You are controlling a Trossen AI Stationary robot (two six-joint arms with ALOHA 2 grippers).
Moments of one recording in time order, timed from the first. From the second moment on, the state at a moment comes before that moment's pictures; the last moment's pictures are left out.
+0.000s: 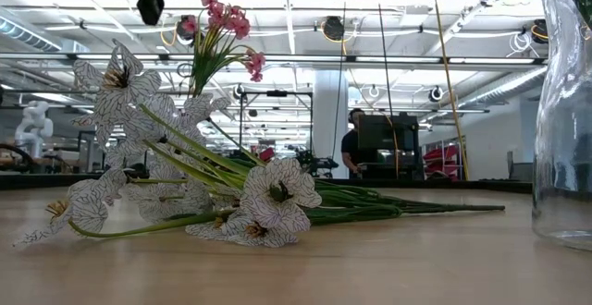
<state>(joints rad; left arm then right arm) -0.03 0.66 0.56 0.07 -0.11 -0.39 0.99 1.11 1.15 -0.57 1.15 0.89</state>
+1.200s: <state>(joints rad) -0.03 0.61 0.56 0.06 0.03 -0.39 0.98 1.62 1.15 -0.32 1.18 0.91</state>
